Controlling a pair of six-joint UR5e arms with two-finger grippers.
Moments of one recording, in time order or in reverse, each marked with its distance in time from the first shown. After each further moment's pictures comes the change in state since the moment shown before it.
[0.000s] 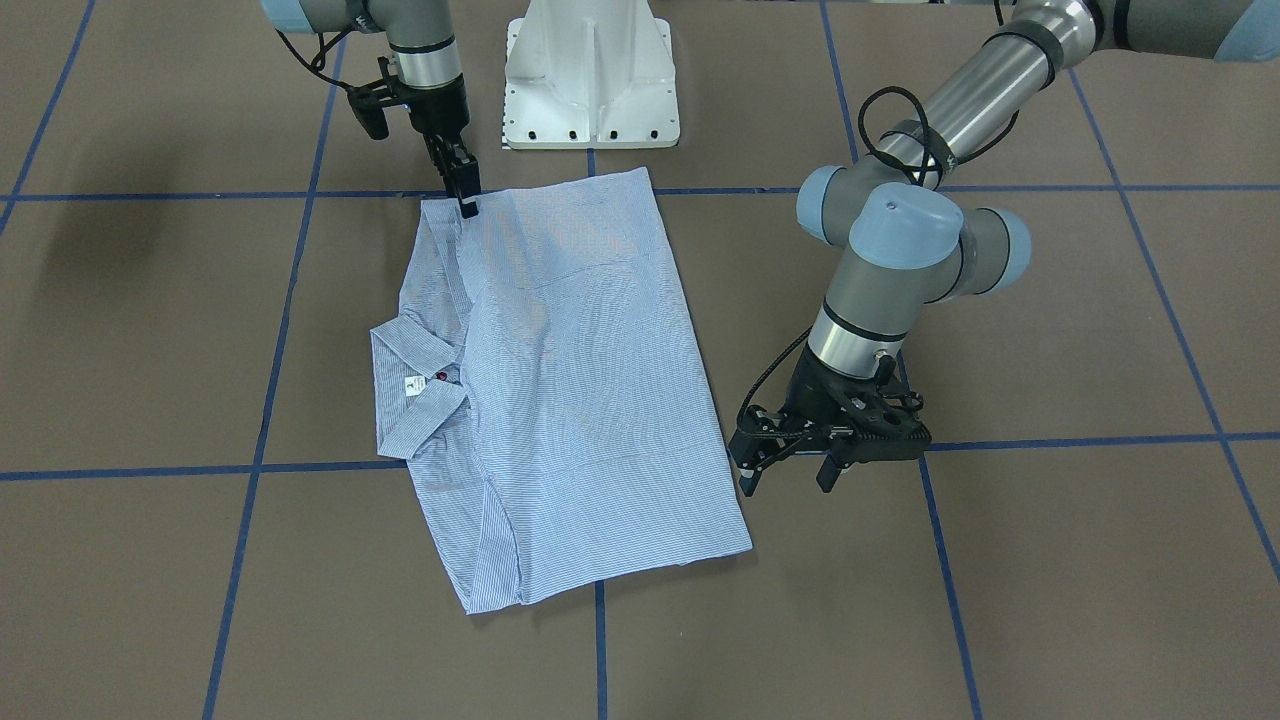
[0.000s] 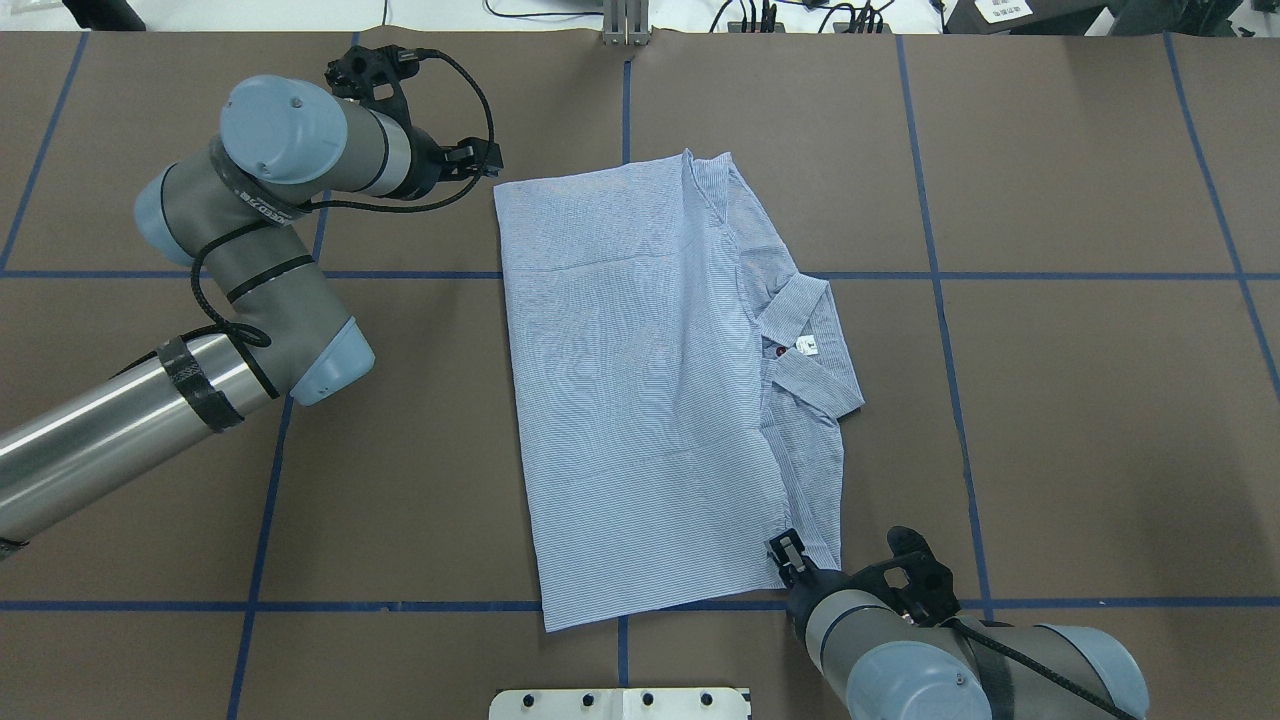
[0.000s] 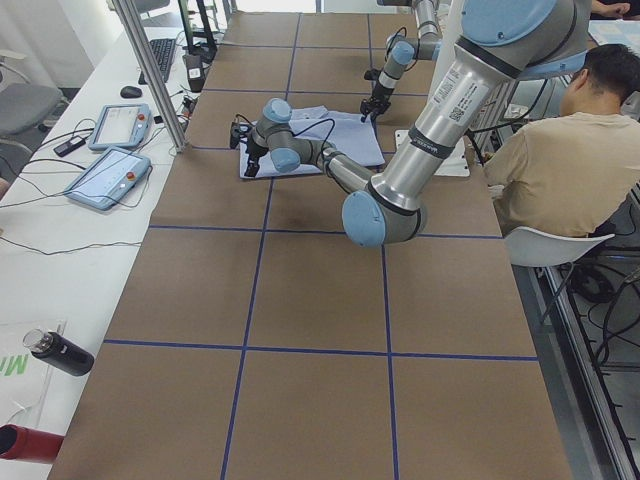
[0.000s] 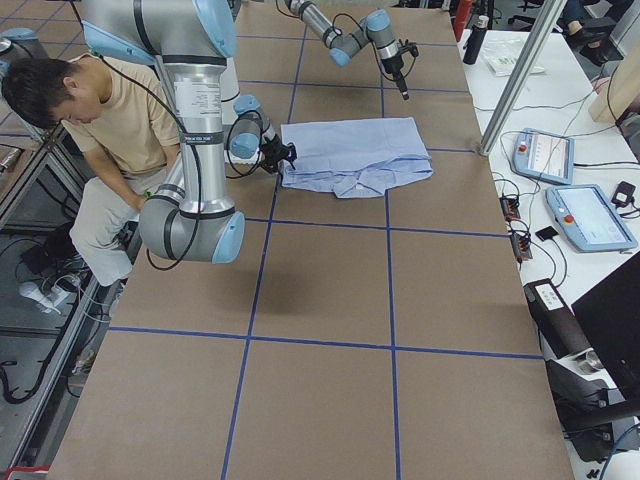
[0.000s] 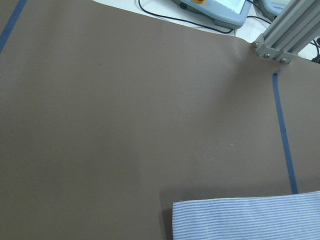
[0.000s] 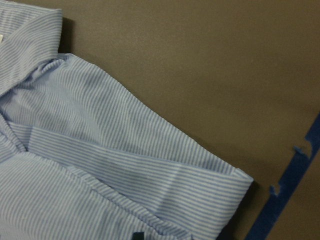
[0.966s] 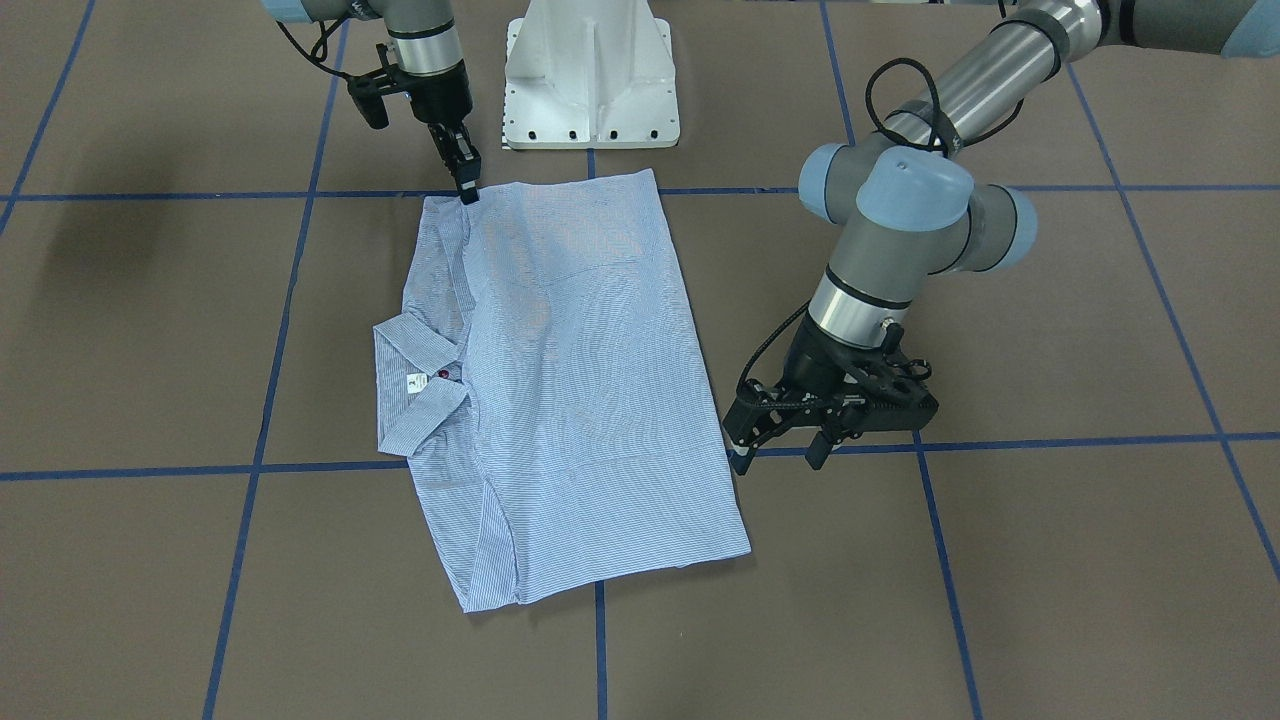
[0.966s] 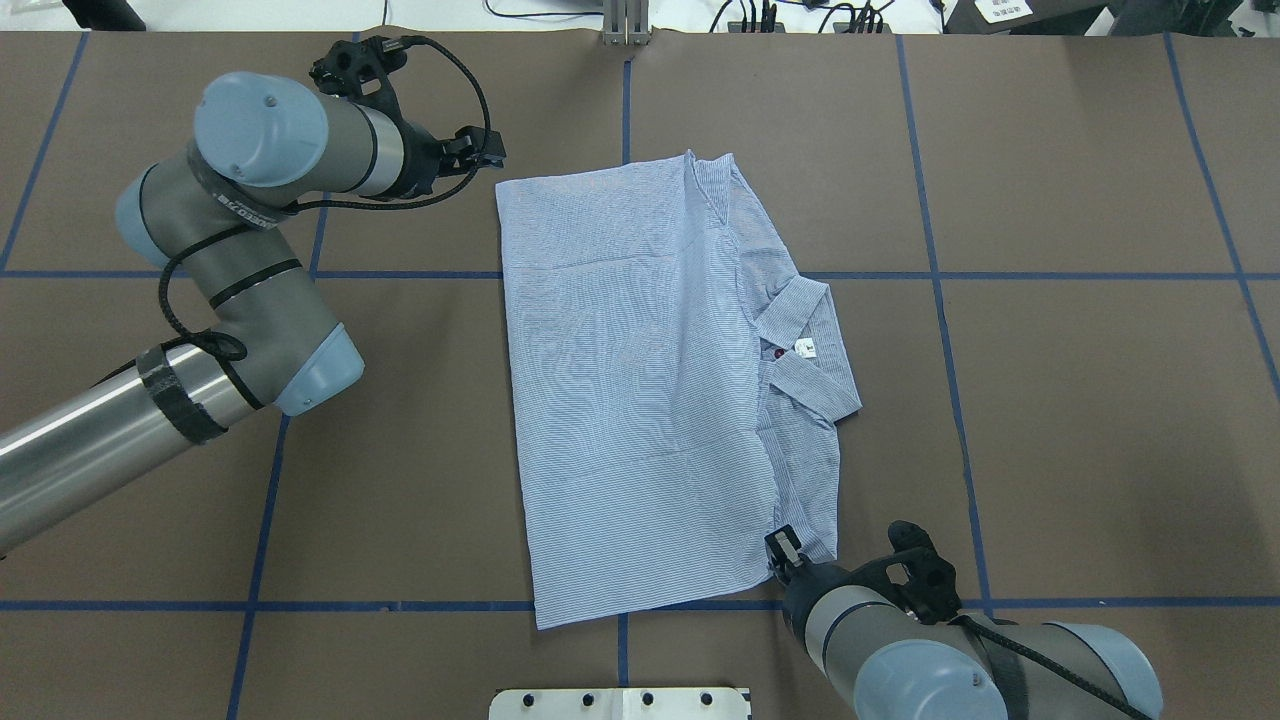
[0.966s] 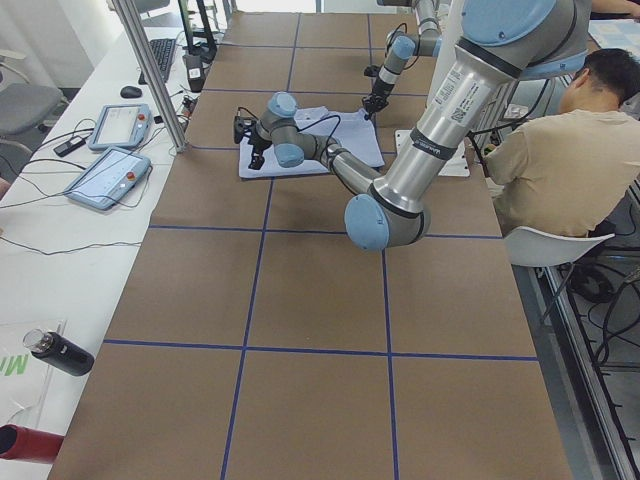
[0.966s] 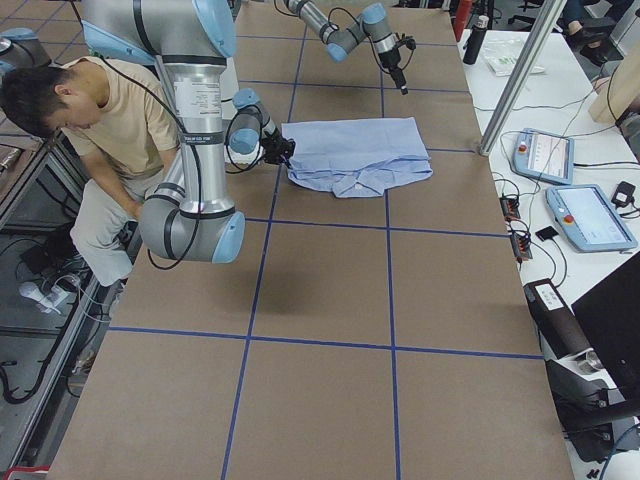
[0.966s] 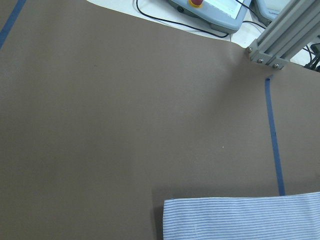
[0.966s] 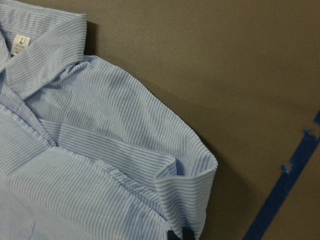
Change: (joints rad) left arm 0.006 0.080 -0.164 -0.003 -0.020 -0.156; right arm 0.001 0.002 0.047 -0.002 -0.003 0.009
